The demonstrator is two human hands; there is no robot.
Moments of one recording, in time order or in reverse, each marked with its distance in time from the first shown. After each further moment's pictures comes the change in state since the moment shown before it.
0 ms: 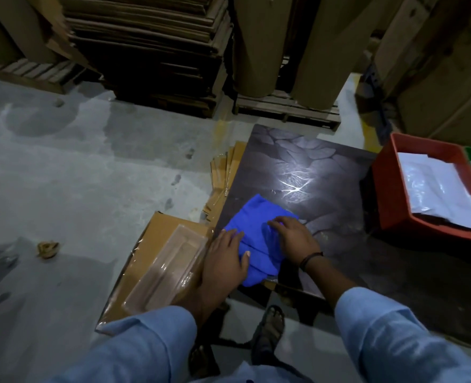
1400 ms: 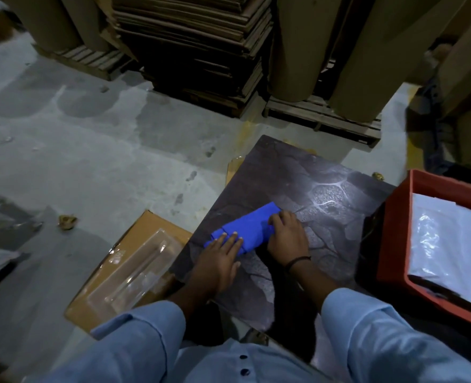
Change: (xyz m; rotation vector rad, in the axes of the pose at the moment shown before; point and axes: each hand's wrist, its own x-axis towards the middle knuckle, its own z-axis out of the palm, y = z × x) left_hand 0.076 0.040 0.056 0.299 0.005 0.139; right_hand 0.068 0.081 -0.028 0.103 0.163 -0.008
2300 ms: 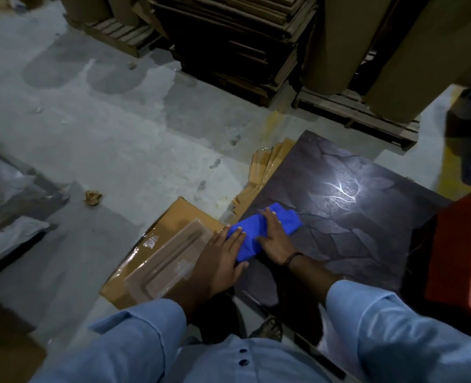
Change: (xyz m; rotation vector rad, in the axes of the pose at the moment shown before) left_hand -0.050 -0.070 -0.038 -0.098 -0.097 -0.142; right_hand 0.025 -0.105 0.065 0.454 -0.580 0.170
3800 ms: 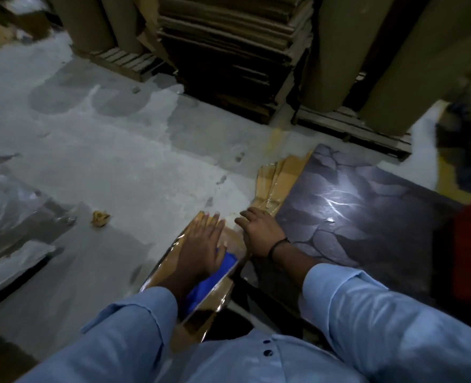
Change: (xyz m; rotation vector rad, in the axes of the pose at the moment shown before) left_hand -0.021 -0.129 -0.046 0.089 0.083 -0.024; right_hand 0.036 -0.116 0.044 -0.785 0.174 -0.489
